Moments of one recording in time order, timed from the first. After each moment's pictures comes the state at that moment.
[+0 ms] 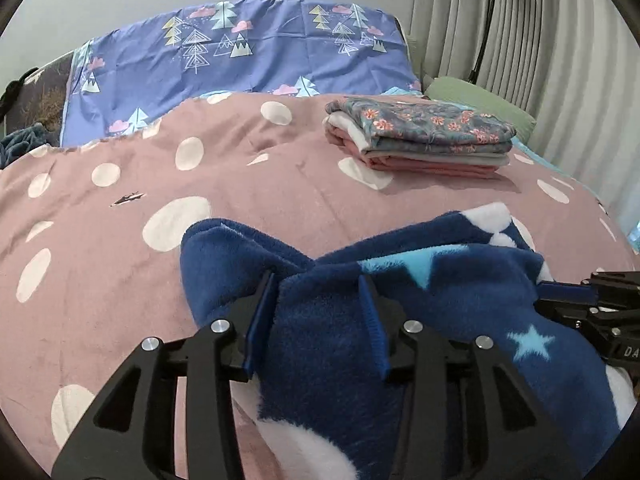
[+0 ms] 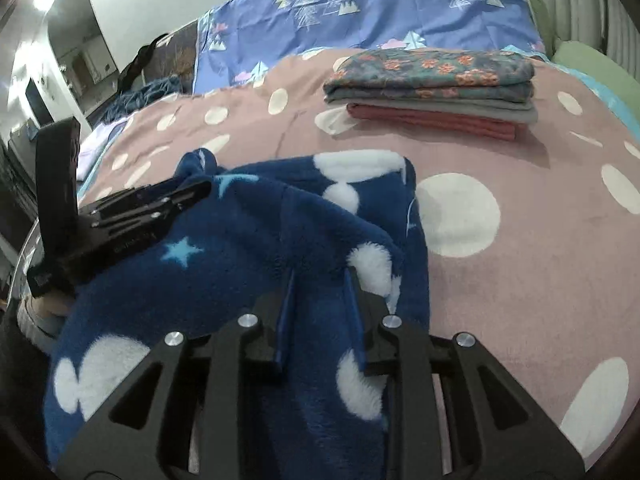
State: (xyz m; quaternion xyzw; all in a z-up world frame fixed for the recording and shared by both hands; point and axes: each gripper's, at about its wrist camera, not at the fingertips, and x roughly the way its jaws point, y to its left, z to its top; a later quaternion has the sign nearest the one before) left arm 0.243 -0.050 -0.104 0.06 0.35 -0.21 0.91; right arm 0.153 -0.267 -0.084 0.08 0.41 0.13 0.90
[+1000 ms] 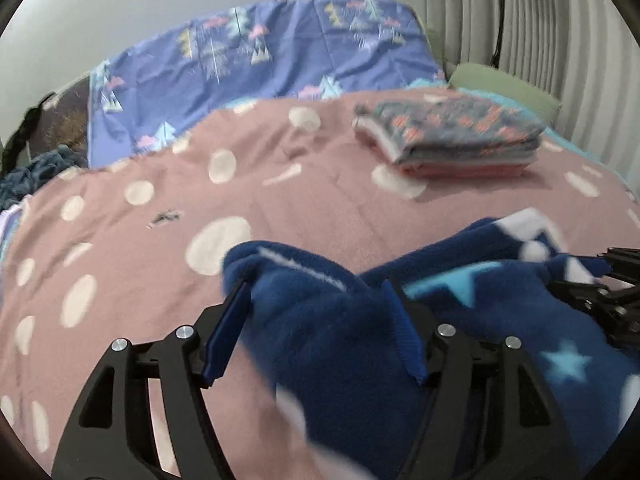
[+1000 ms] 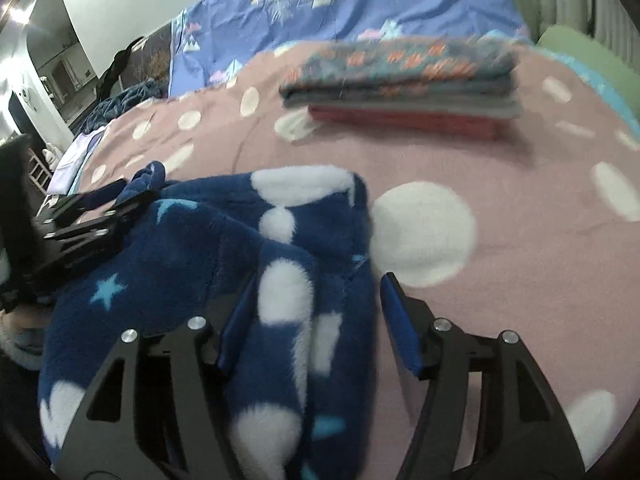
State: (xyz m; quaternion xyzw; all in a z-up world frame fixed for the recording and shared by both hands) left arm 0.238 -0.047 -0.068 0.10 0.34 -0.16 0.92; right arm 0.170 -0.290 -0.078 0.09 0.43 0.09 0.90
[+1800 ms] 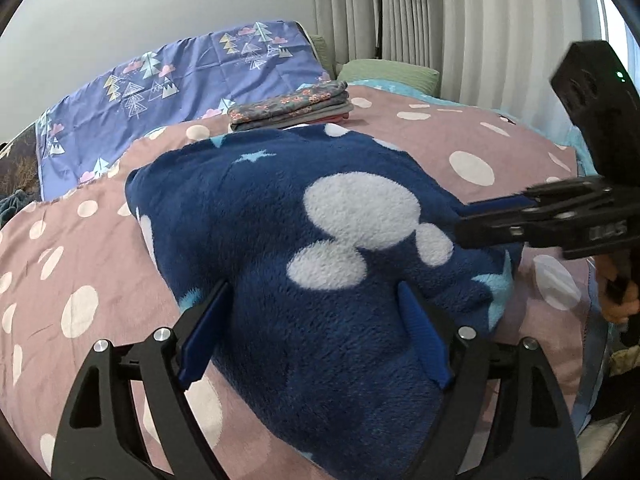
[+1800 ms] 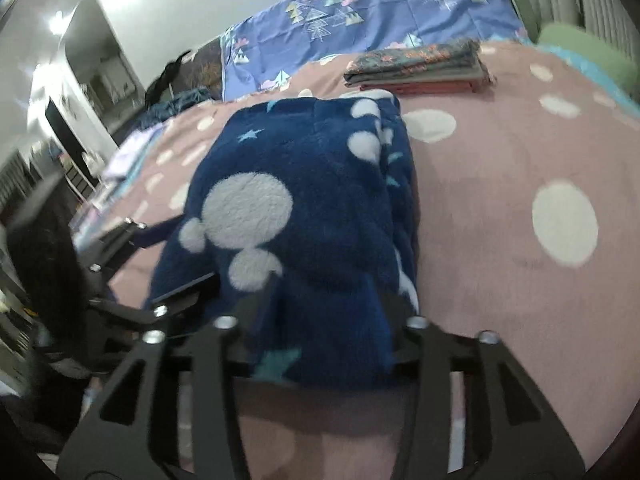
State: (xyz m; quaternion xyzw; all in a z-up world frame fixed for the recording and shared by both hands) left arm 0.037 -0.069 -0.083 0.14 0.31 -0.30 0.89; right arm 0.004 -0.286 -0.069 0.15 0.40 0.16 0.89
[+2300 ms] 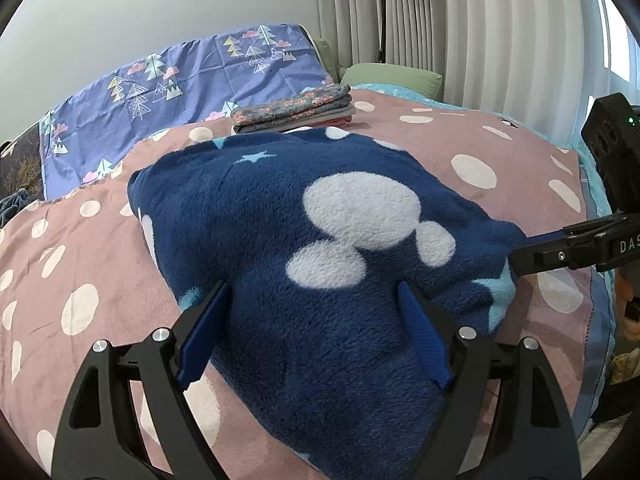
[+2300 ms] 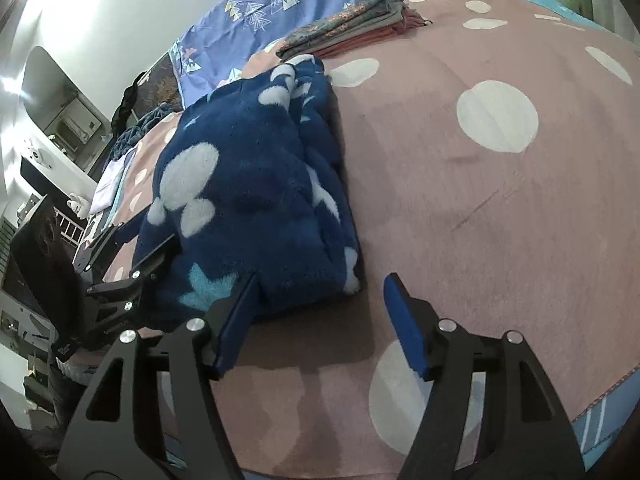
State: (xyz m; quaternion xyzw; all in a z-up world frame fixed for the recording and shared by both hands) left arm 0.035 -0.069 -0.085 0.14 0.30 -0.29 0.90; right arm -0.035 -0.320 -0.092 0.22 0.44 0.10 0.87
